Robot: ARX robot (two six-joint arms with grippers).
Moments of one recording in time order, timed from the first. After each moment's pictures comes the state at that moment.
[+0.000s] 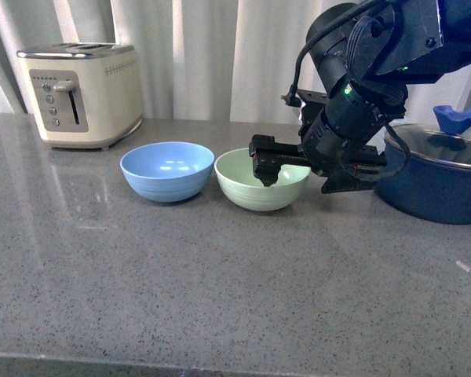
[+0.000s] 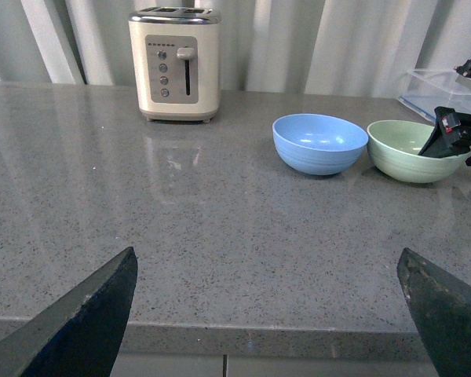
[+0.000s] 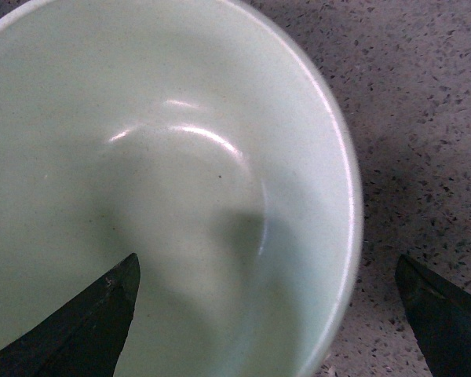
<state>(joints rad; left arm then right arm) 0.00 0.00 0.02 0.00 0.00 0.00 0.31 2.25 1.82 -0.44 -0.03 0.22</state>
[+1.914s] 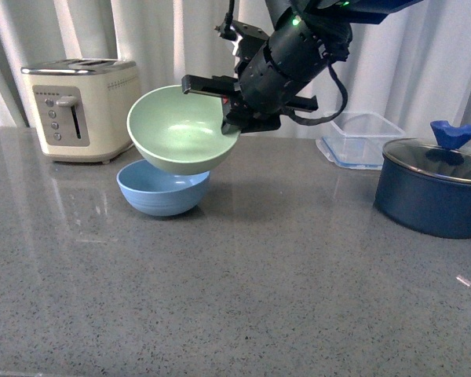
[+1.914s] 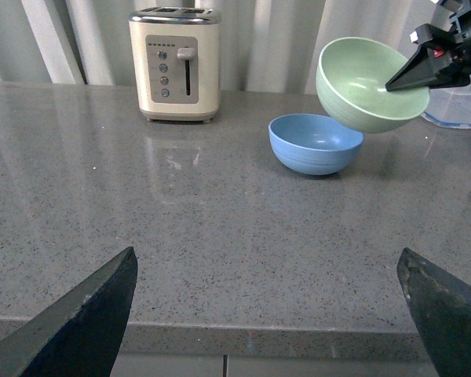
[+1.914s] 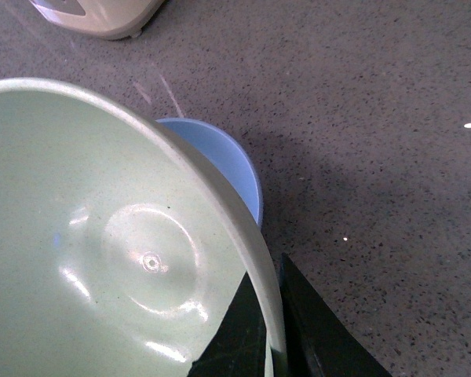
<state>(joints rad) 0.00 0.00 0.02 0.00 0.00 0.00 0.40 2.30 2.12 -0.46 -0.19 0.14</state>
